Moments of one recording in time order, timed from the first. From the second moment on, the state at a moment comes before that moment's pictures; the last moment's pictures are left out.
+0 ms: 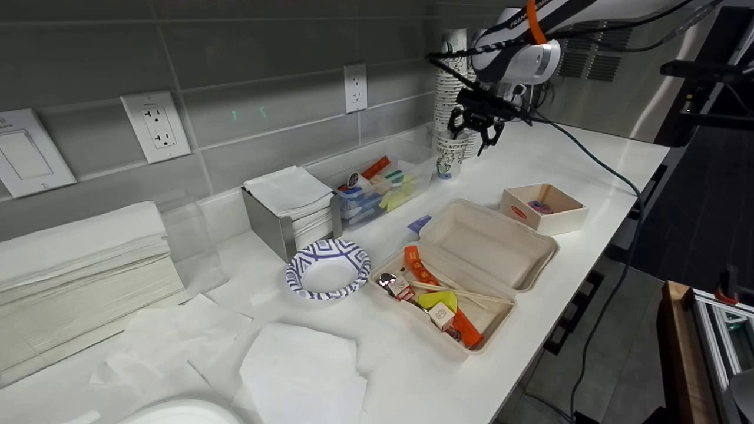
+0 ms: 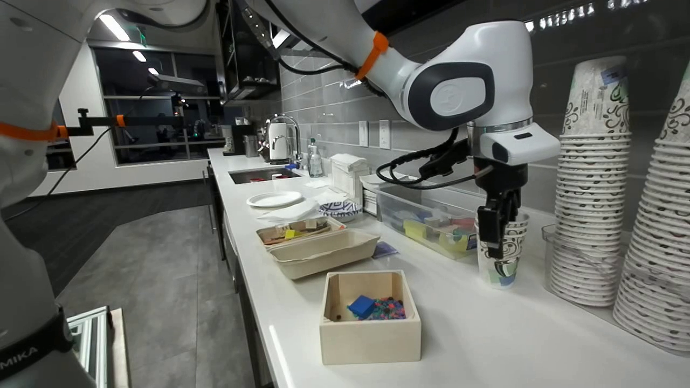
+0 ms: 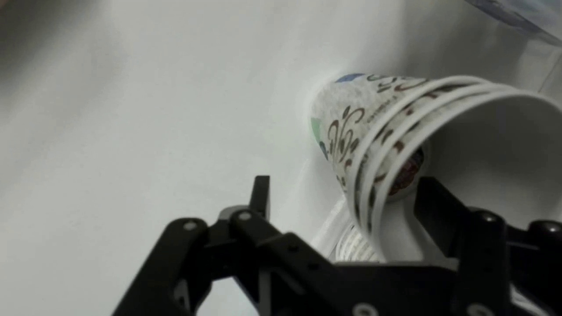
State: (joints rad) arm -0.25 0.50 -0.28 -1.71 0.29 2.40 0.74
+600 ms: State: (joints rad) arm -0.25 0.48 -0.26 -1.73 0.31 2.40 0.74
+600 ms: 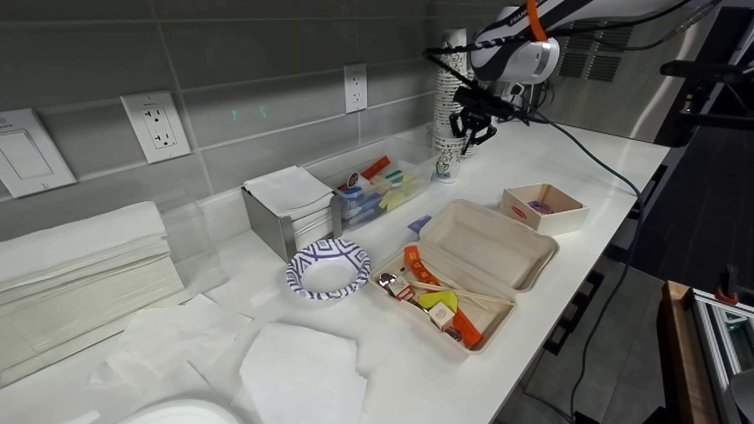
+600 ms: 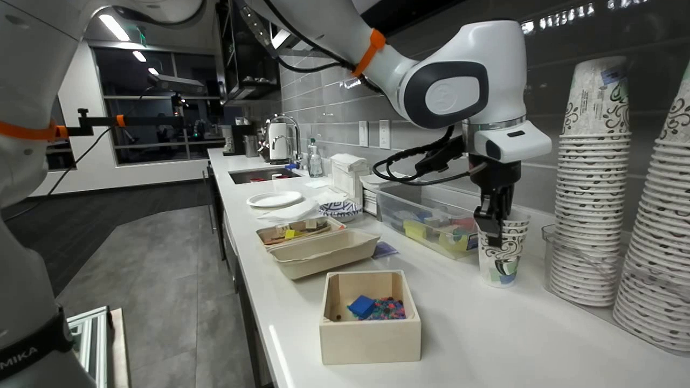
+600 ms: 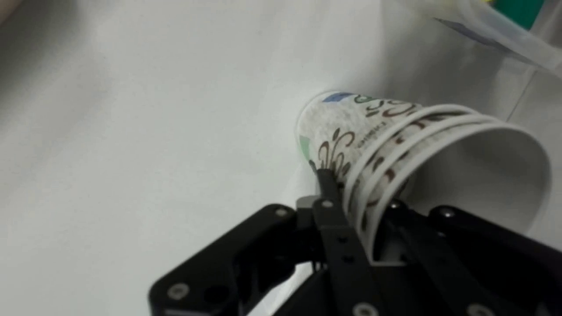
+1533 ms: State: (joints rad) arm -0.24 -0.10 -0.27 -2.14 0.12 2.11 0.52
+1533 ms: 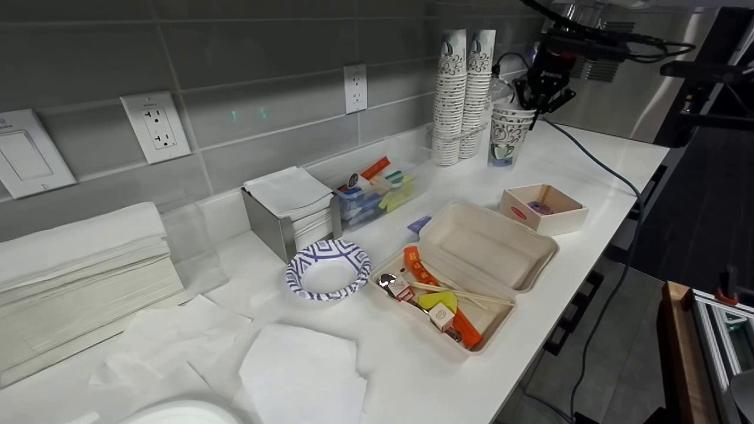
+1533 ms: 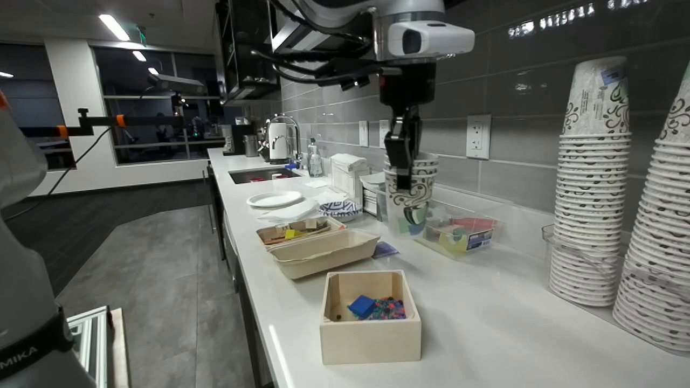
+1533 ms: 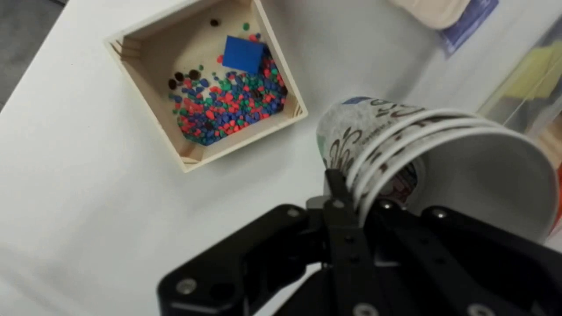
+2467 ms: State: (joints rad) arm 0.00 -0.35 0.09 -2.31 0.19 2.14 0.37
